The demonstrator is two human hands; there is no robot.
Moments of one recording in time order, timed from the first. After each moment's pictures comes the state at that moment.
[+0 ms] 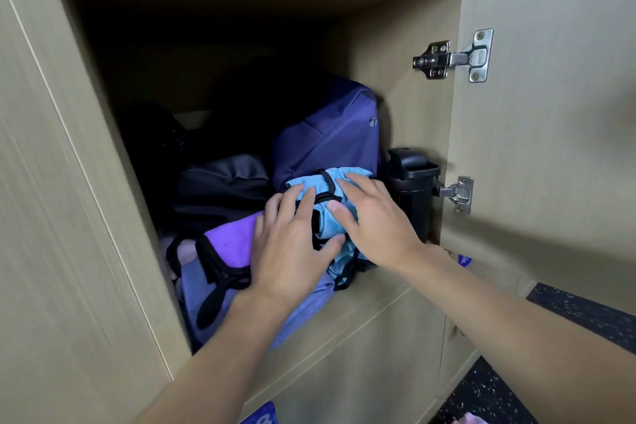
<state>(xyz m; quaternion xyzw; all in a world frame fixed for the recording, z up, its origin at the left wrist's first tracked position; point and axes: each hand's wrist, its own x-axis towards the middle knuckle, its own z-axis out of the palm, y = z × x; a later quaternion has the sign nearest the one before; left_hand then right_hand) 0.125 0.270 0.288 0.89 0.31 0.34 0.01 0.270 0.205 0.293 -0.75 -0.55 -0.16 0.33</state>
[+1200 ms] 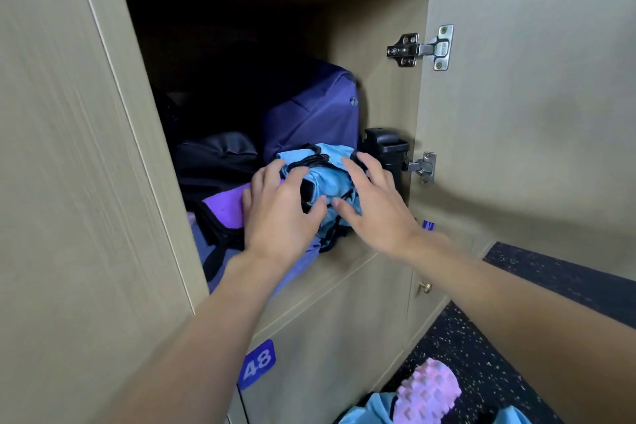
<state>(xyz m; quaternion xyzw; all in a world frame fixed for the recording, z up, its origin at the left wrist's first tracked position) 0.103 0.246 0.299 0.87 0.30 0.39 0.07 0.240 0.149 0.287 -0.78 -0.51 -0.13 0.32</state>
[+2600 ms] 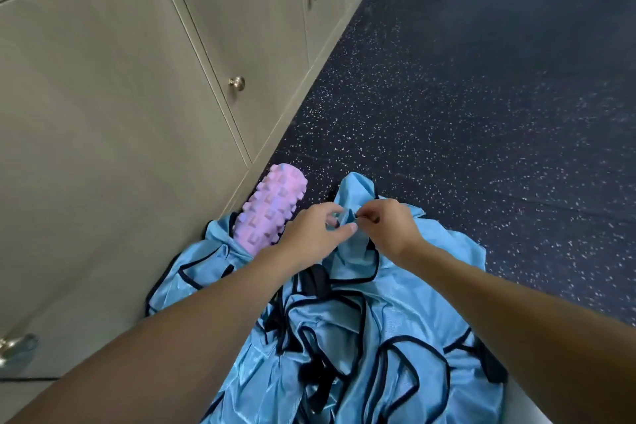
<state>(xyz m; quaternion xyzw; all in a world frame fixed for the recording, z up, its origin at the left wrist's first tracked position) 0.233 0.025 -0.094 0.91 0.10 -0.13 0.38 0.271 -0.132 -0.090 -0.91 -0.10 0.12 0.37</state>
